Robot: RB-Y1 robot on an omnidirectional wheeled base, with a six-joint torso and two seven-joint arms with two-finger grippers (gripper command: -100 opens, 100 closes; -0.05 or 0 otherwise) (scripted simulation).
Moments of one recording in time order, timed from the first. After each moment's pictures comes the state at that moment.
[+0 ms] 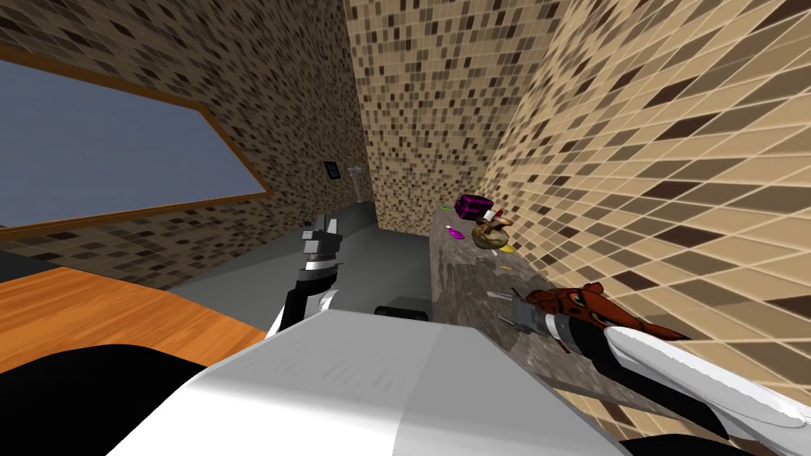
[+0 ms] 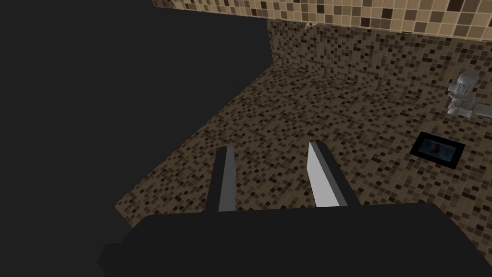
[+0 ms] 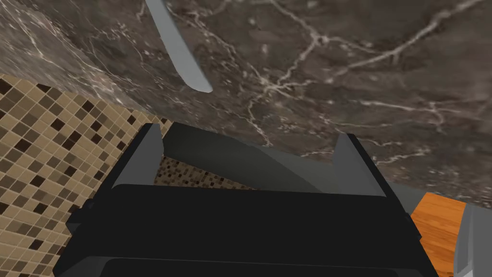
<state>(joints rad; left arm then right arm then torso) 0.55 0.00 0.00 -2.39 0.05 -0.43 0.01 0.86 -1.39 -0.15 -1.73 0.97 -0.54 0.37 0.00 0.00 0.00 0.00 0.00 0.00</state>
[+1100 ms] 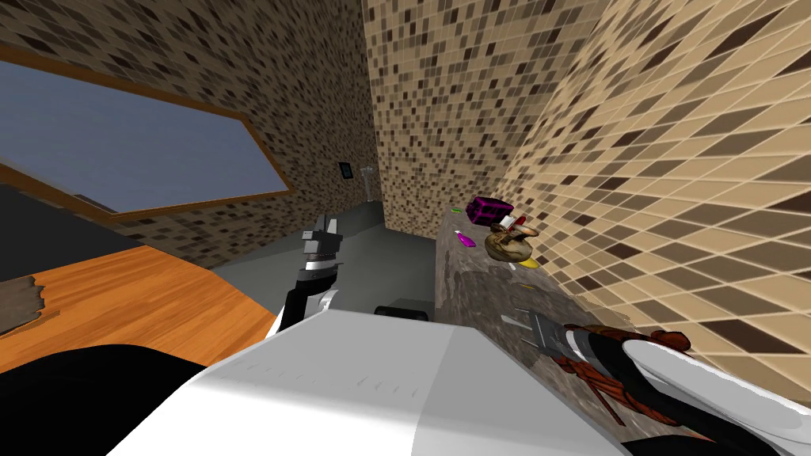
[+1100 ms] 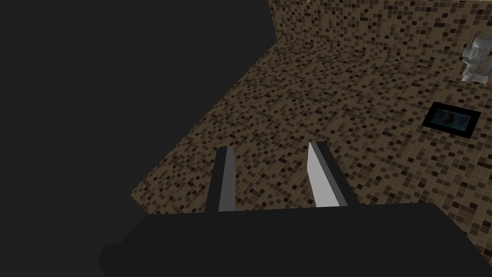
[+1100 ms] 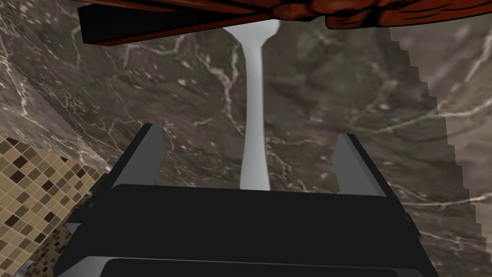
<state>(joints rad) 0.55 0.00 0.00 -2.39 0.05 -0.43 0.01 0.91 -1.47 -0.08 -1.62 1.04 -0.50 0.44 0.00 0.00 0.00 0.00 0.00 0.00</state>
